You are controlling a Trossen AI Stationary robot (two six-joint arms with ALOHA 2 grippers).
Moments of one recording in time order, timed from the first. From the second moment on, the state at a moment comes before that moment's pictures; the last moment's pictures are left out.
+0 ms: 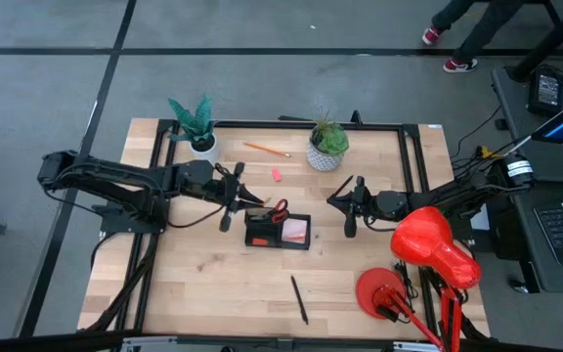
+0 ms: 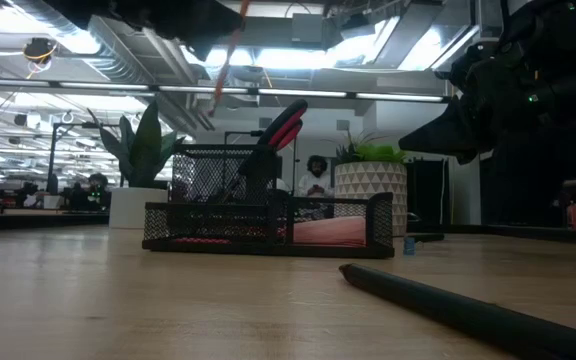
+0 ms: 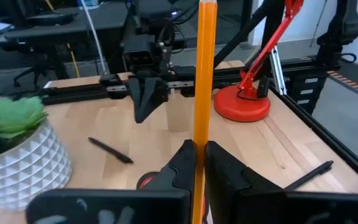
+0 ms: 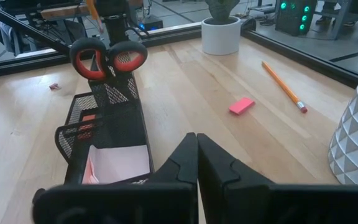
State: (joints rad) left arm 0.02 1.09 0.66 0.19 0.13 0.09; right arm 0.12 1.23 0.17 0.82 0.37 0.21
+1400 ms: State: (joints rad) left arm 0.05 1.27 0.42 0.55 0.14 -0.05; right arm 0.14 1.23 0.17 0.82 0.31 0.32
